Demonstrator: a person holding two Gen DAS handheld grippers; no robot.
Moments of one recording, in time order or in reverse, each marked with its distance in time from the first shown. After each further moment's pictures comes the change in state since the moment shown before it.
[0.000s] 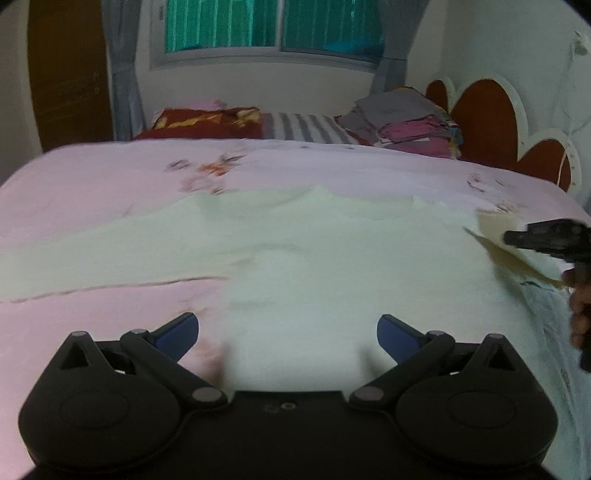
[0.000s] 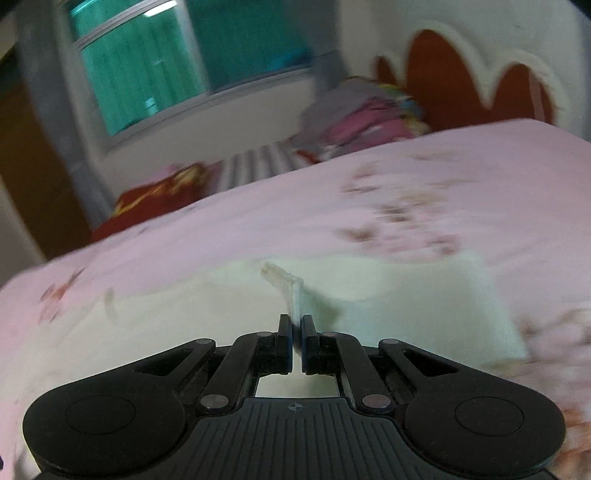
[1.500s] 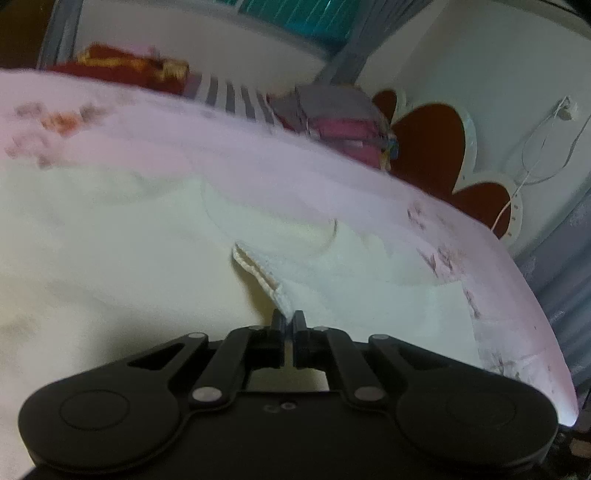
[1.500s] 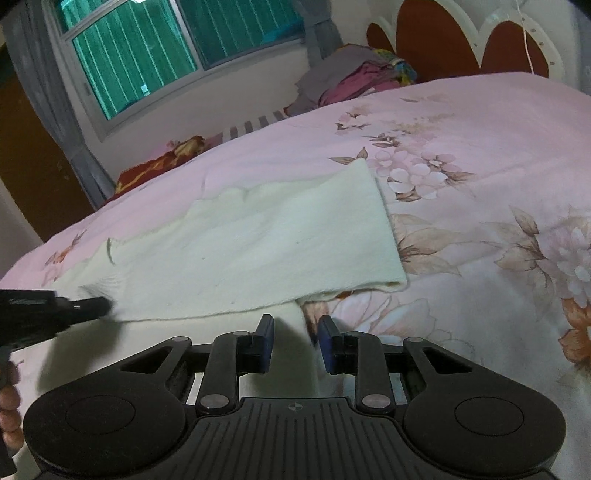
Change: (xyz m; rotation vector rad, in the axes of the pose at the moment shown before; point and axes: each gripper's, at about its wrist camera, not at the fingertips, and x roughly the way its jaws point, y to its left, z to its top) left arm 0.151 -0.042 0.061 -0.163 0.045 -0.350; right arm 0.019 -0.036 -0.054 0.088 0.080 0.006
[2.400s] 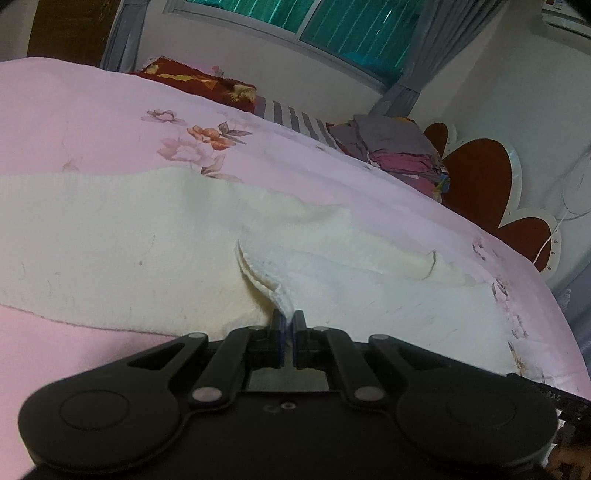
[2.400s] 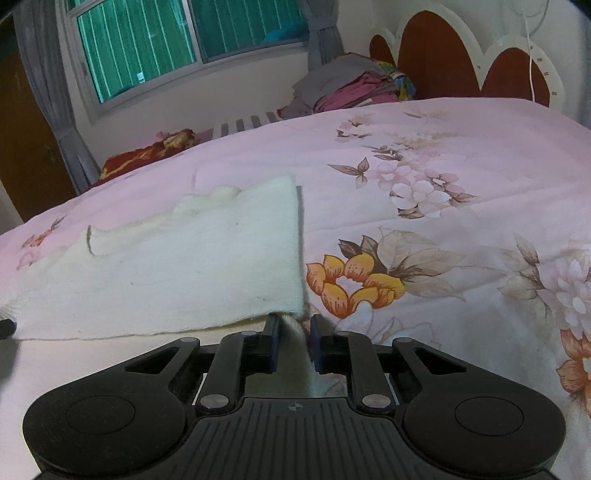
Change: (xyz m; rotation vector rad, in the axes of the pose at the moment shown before) left arm -0.054 0.089 -0.008 -0.076 -0.059 0.125; right arm 0.008 0.017 -0.002 -0.099 -0.014 -0.088
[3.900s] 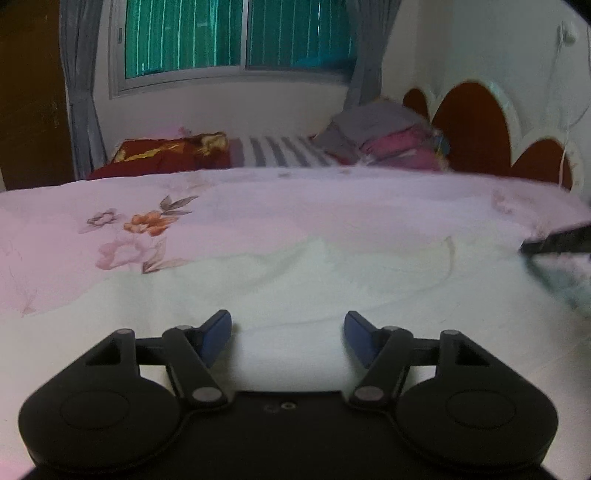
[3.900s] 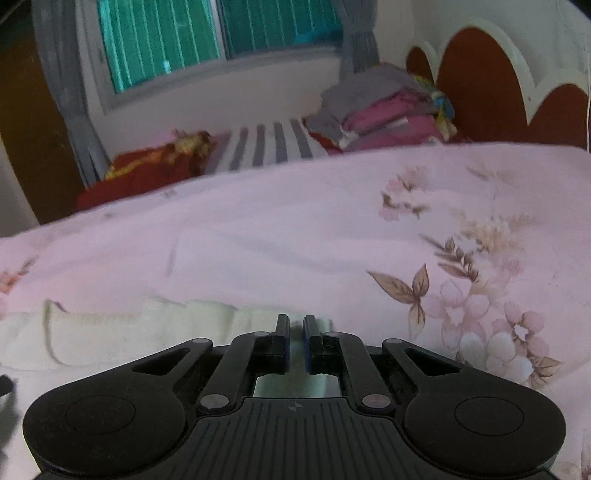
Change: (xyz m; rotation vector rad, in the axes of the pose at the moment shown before) left arm 0.042 -0.071 0.014 0.360 -0.089 0.133; right arm 0.099 0.010 0.107 -0.094 -0.021 0.055
